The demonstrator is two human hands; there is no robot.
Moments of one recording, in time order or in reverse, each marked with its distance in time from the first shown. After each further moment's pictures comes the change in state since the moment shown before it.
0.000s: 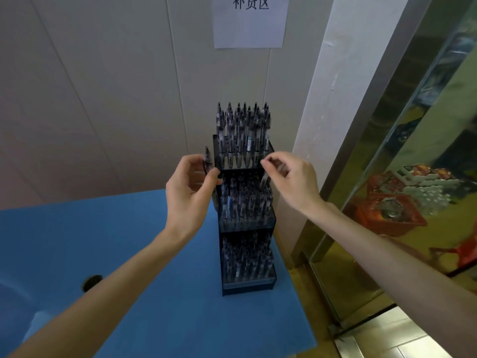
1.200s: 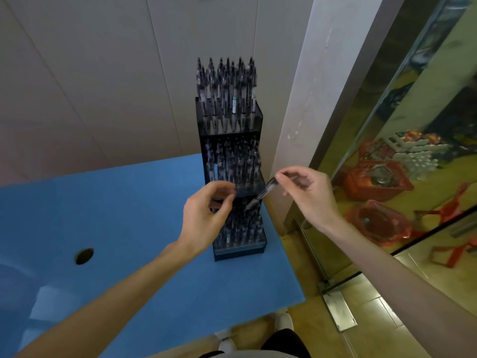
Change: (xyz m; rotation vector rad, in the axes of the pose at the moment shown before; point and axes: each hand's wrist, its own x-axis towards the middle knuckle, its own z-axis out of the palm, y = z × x) left_hand -0.080 -0.065 0.030 0.203 -0.274 0.007; right_hand -0.107 0.000 -0.033 0.376 -0.056 0.410
